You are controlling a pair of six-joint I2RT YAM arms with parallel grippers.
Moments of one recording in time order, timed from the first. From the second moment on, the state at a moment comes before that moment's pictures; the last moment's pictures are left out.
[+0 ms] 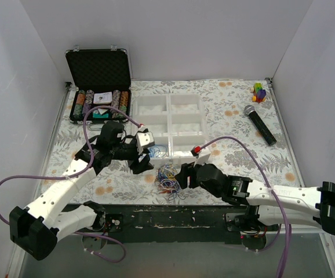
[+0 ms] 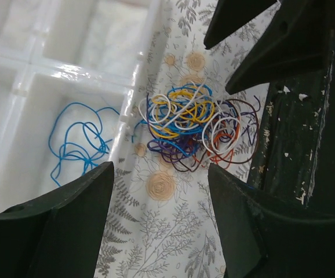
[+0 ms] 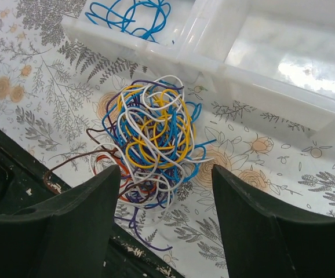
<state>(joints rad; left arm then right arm) -0.52 1.02 0.88 -0.54 0.65 0.46 1.23 0.97 0.48 -0.02 0.43 0.63</state>
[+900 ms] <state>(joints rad) -0.52 0.98 0.81 -0.54 0.70 0.44 1.14 1.17 0.62 0.08 0.24 0.51</state>
